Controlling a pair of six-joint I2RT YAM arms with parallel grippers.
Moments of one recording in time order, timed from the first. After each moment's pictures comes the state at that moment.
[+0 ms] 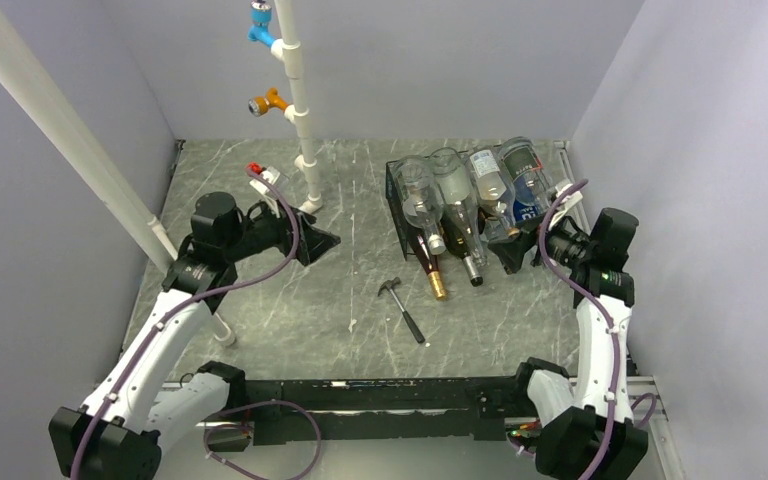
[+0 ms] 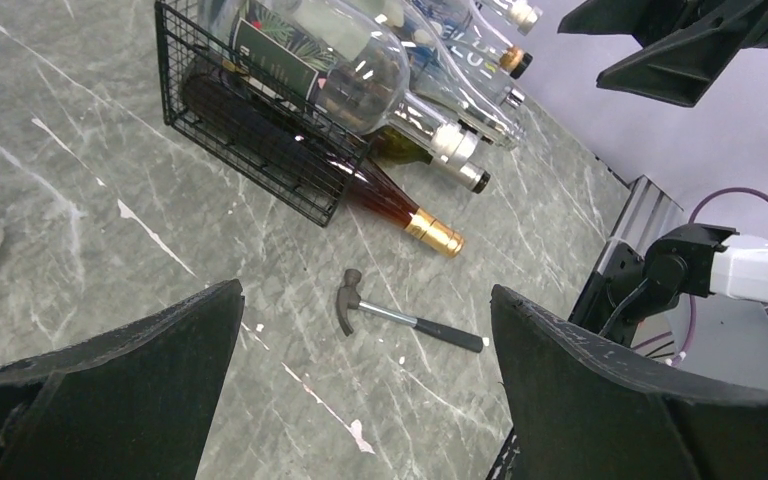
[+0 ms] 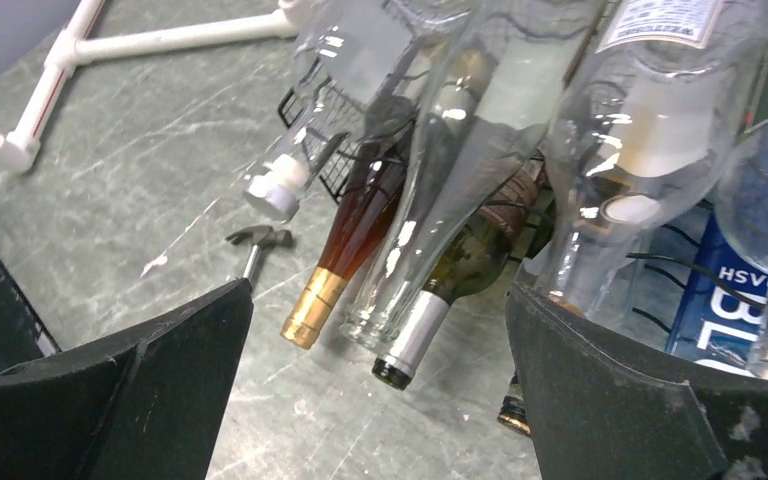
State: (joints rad) left arm -0.29 0.92 0.85 -0.12 0.66 -0.25; right arm -0.36 0.89 0.79 -0.37 -1.05 -0.22
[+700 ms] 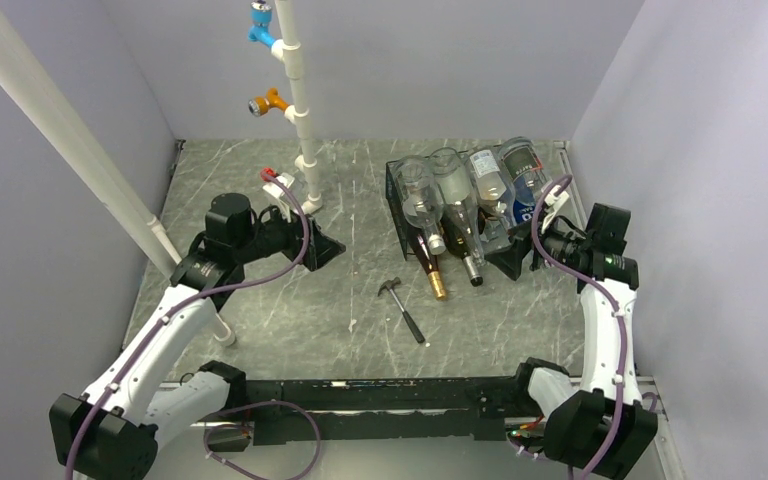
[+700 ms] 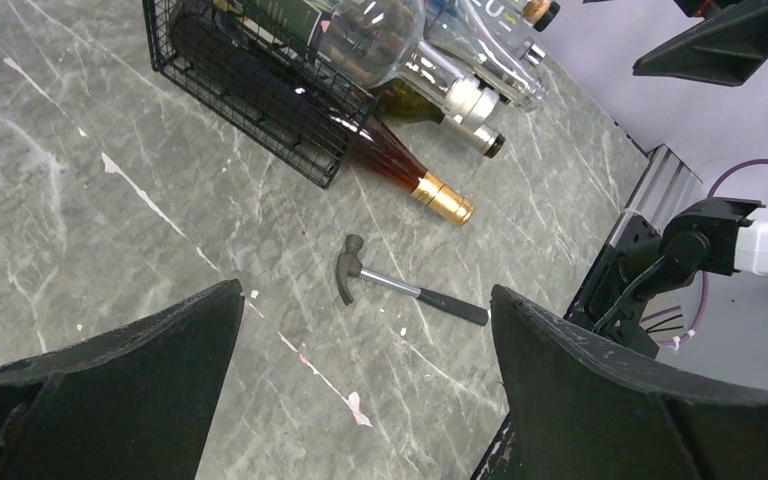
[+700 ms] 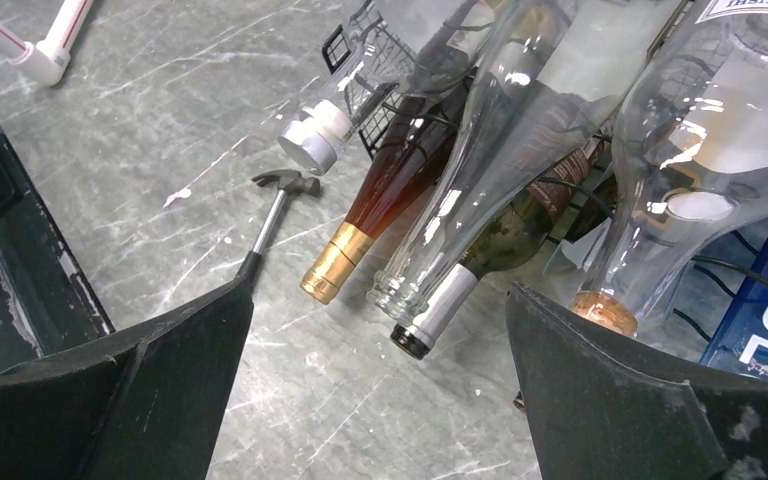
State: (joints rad) left arm -0.36 0.96 0.85 -0.19 0.59 -0.22; right arm -0.32 0.97 0.88 -0.67 -1.09 -0.52
